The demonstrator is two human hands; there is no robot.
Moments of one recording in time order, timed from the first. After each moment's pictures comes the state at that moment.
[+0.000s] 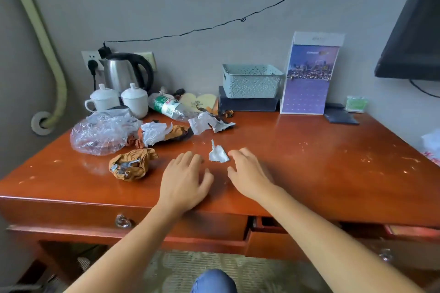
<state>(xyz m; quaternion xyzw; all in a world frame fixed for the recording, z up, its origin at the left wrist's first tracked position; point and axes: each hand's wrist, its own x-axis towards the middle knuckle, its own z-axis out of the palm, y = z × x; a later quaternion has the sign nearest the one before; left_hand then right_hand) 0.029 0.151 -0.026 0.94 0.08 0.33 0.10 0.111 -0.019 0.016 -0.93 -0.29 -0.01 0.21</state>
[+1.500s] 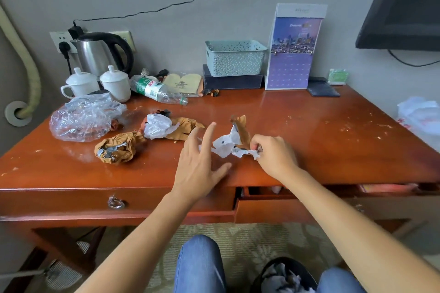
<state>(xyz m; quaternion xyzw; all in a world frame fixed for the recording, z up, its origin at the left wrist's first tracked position) 0.022 0.091 -0.026 0.94 -0.01 0.26 0.23 0.116 -0.110 0.007 -0.96 -0.21 -0.08 0.19</state>
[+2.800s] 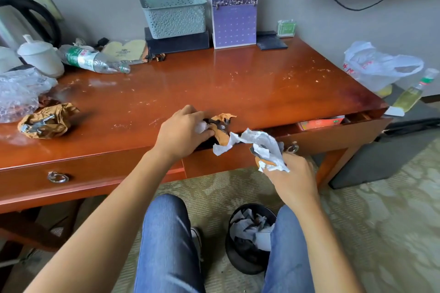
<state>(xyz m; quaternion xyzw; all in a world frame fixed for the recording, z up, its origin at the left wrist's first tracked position) 0.031 -0.004 -0.012 0.98 -0.07 0.12 0.17 -0.027 -0.271 -0.051 -0.88 0.02 -0.06 0.46</state>
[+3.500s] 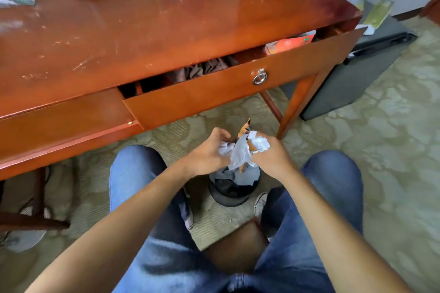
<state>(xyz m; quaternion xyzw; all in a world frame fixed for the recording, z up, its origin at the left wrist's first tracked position) -0.027 -0.118 -0.183 0.84 -0.11 -0.29 0.45 -0.054 -0.324 -0.179 -0.88 0.06 0.12 0.46</state>
